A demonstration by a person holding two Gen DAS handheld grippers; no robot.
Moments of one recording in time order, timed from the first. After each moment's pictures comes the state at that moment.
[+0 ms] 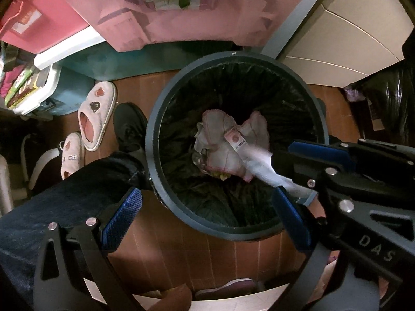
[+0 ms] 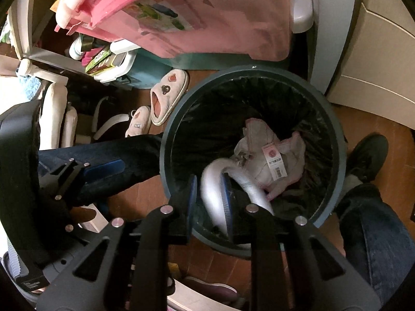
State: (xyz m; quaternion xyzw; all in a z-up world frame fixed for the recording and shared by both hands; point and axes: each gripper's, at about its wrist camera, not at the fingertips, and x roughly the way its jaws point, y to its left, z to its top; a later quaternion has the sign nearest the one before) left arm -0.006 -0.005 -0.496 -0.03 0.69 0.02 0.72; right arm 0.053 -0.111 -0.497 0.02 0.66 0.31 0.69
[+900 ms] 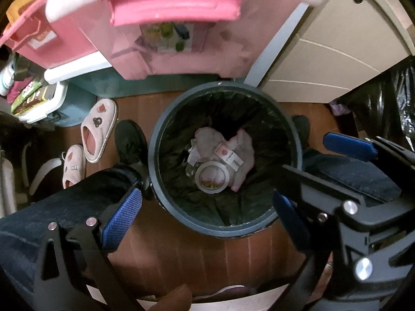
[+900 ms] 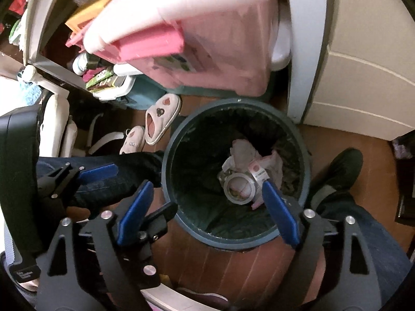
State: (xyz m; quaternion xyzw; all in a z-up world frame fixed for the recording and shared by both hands) left arm -0.015 -0.017 -0.435 -0.04 0.64 0.01 0.76; right arm 0.035 -0.135 -0.424 0.01 0.60 0.28 0.75
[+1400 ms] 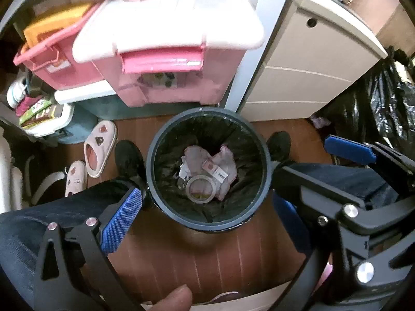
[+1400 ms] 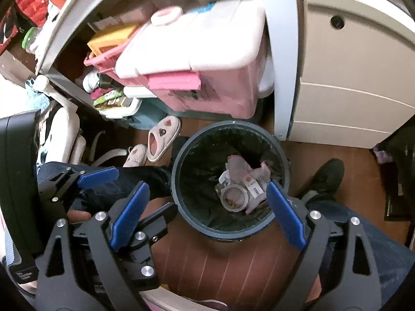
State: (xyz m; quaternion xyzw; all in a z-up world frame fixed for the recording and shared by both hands) left arm -0.047 -0.038 -0.361 -0.04 0.59 0.00 0.81; right arm -0.007 -0.162 -0.351 0.02 0.54 0.26 0.80
